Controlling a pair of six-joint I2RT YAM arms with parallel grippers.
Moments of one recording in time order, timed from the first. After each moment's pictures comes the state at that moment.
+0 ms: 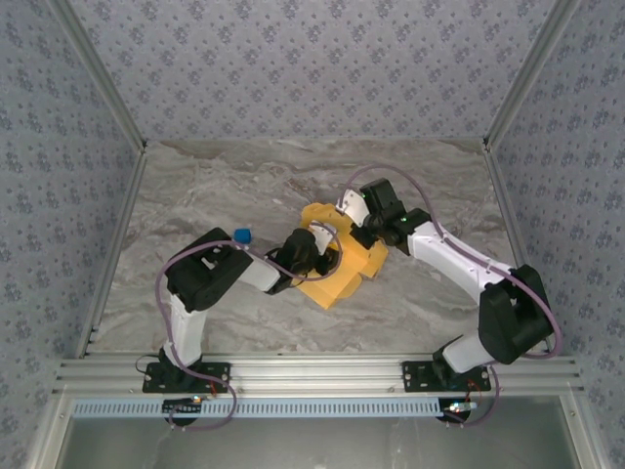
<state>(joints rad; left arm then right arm) -0.82 2.01 0.83 0.70 0.09 -0.21 0.54 1.47 1.05 -0.44 0.06 -0.46</state>
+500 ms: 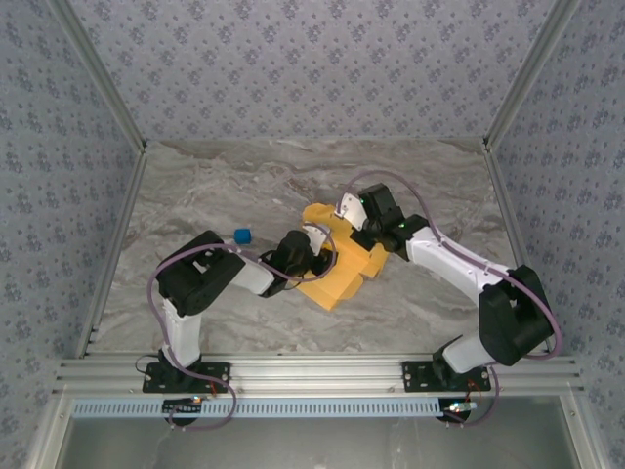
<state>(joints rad) -0.82 1.95 0.77 0.72 0.09 -0.29 0.56 1.46 0.99 -0.36 0.12 -0.51</state>
